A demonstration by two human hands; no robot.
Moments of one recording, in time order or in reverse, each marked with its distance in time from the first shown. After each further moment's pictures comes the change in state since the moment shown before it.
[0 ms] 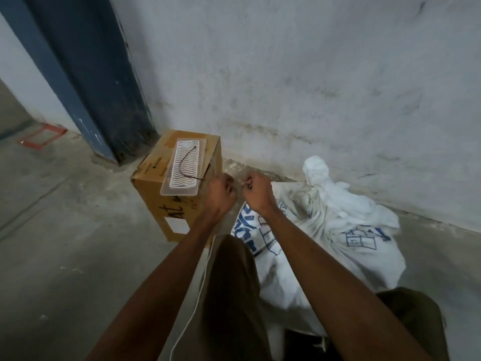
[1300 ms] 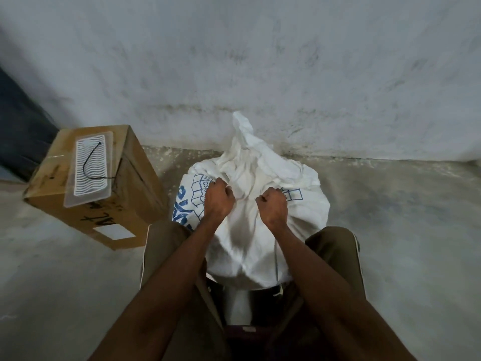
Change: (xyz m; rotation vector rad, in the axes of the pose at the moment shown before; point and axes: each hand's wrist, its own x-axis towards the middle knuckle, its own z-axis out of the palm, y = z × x) left_hand -0.073 0.113 0.171 0.037 -0.305 -0.048; right_hand -0.136 0.197 -0.109 -0.116 0.251 0.593
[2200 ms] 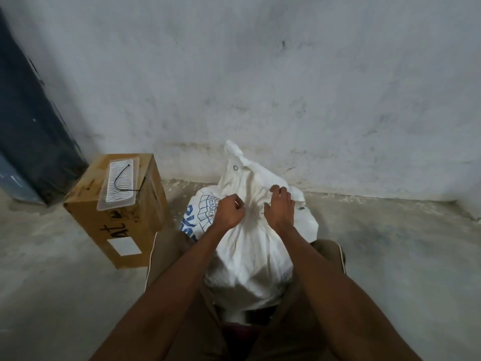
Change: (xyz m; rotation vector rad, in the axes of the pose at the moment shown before) left_hand -0.070 0.048 -0.060 -0.177 -0.073 0.123; right_hand -0.035 -0.027 -0.083 -0.327 0.206 -0.367
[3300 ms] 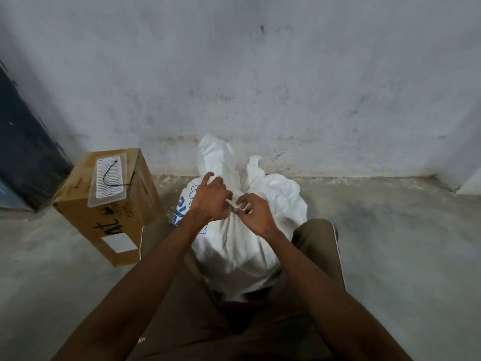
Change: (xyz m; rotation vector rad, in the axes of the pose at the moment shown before) left_hand -0.039 0.012 -0.055 0.947 -0.016 0.673; right_hand -0.075 -0.028 -0.010 0.568 -0.112 -0.106
